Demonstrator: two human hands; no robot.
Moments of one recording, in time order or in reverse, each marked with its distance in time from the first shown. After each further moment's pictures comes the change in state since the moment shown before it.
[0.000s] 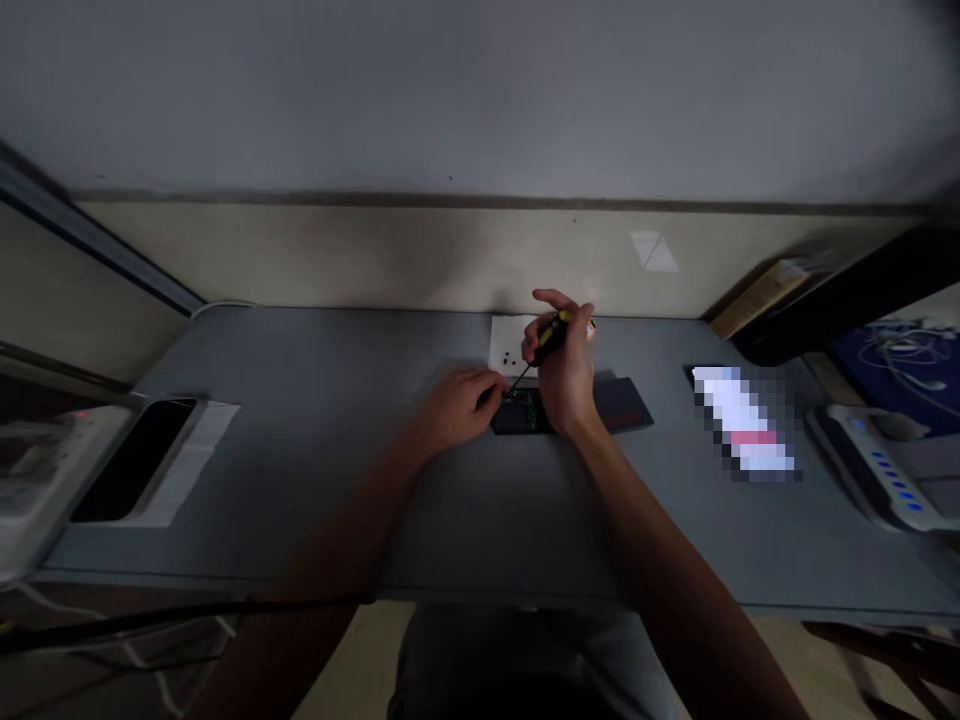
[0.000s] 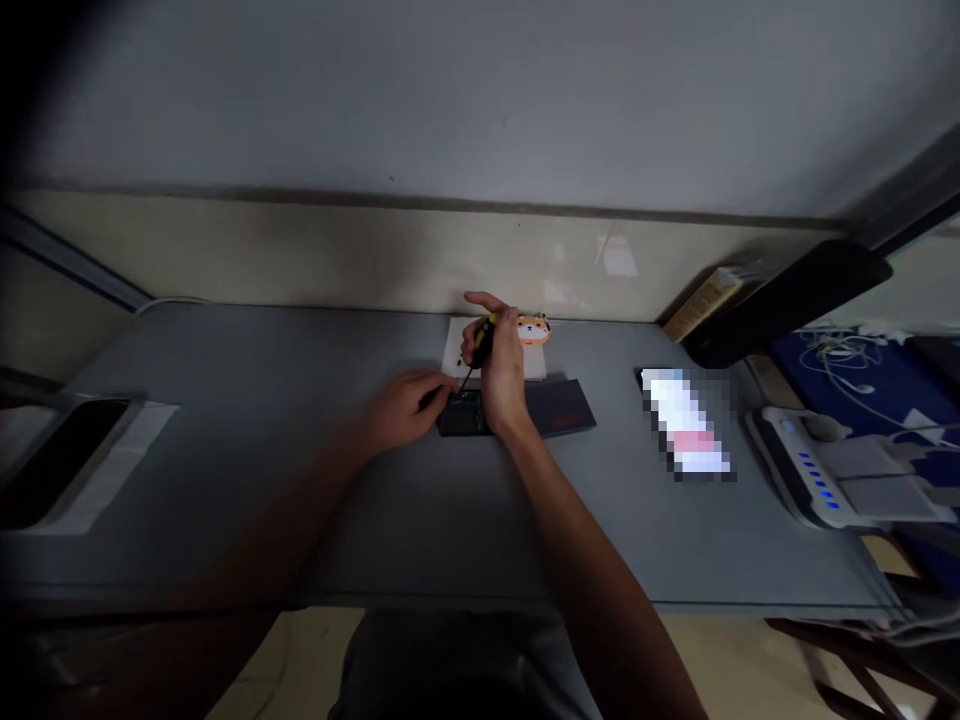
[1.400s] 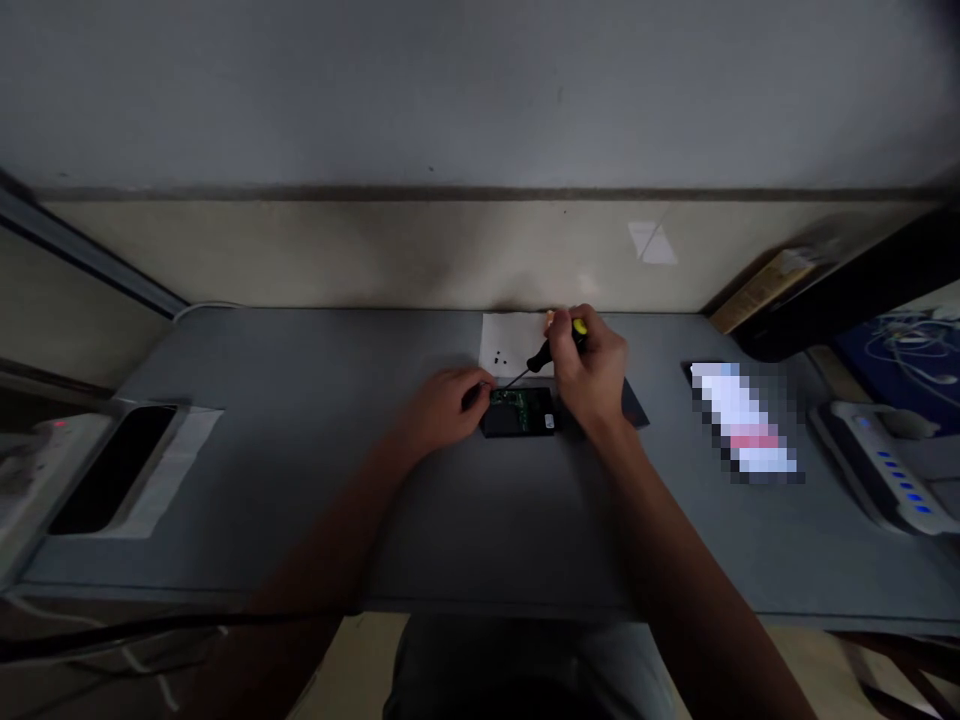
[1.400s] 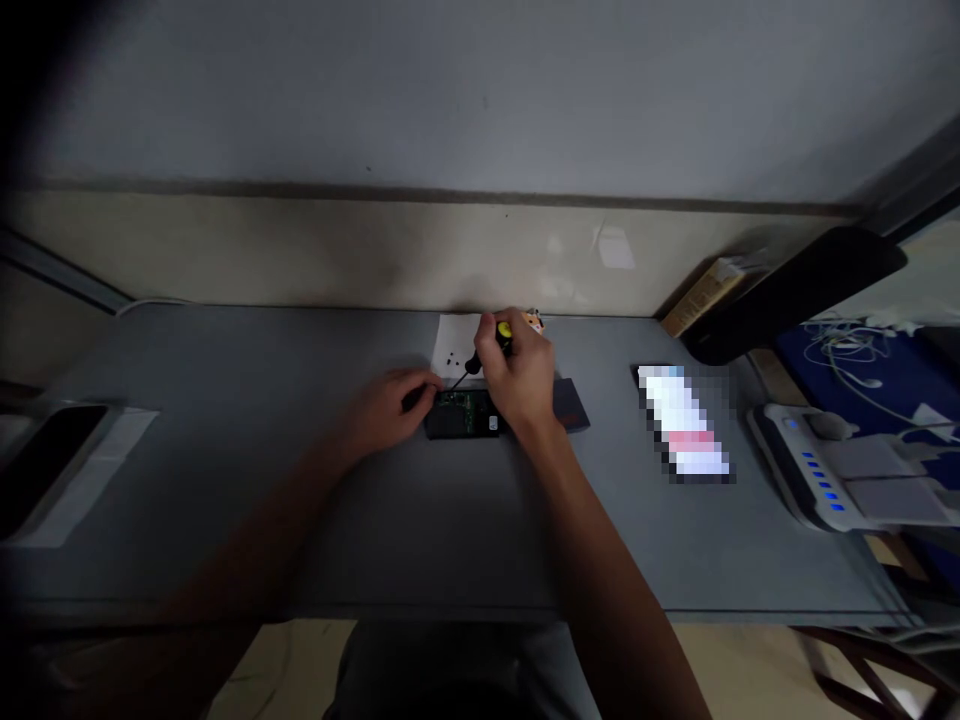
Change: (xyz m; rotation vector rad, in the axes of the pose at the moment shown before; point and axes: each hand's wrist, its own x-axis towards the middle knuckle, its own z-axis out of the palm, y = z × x) left_hand 0.001 0.003 -0.005 0.053 -0.022 -0.084; right_hand 0.003 -0.014 -0.039 -0.541 0.084 -0.218
